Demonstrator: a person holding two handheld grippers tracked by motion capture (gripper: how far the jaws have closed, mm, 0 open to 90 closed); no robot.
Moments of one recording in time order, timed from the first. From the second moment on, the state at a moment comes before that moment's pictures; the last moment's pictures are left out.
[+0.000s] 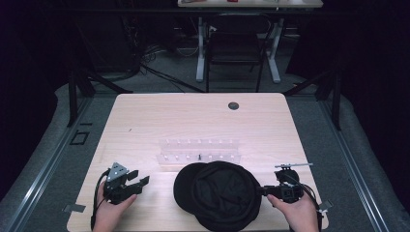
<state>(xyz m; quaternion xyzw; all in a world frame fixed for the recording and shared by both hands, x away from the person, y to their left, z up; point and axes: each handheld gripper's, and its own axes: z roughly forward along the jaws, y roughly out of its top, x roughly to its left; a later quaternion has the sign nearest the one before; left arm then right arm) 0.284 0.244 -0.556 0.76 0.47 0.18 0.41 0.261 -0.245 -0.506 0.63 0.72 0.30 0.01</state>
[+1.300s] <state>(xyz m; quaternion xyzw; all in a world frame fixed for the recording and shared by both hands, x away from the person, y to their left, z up) 0.283 0.244 -0.556 0.76 0.47 0.19 0.40 0.318 -0.251 -0.499 0.63 0.75 0.19 -0.04</state>
